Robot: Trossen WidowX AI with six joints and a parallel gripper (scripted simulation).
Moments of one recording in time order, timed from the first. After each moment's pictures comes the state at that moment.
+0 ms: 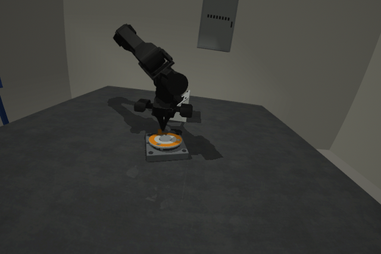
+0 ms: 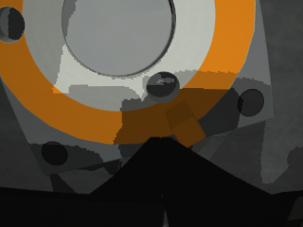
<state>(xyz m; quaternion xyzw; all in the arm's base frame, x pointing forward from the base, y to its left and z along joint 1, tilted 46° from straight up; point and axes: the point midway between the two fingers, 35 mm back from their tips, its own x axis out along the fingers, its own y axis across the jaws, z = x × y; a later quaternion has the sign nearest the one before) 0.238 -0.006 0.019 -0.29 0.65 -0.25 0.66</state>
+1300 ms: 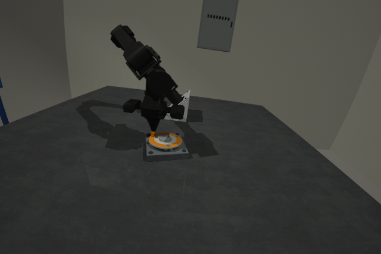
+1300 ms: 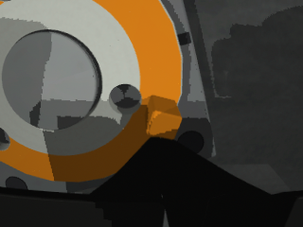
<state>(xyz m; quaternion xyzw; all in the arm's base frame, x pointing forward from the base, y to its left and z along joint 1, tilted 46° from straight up) 0.262 -0.023 0.040 -0.29 0.64 -0.26 0.66</state>
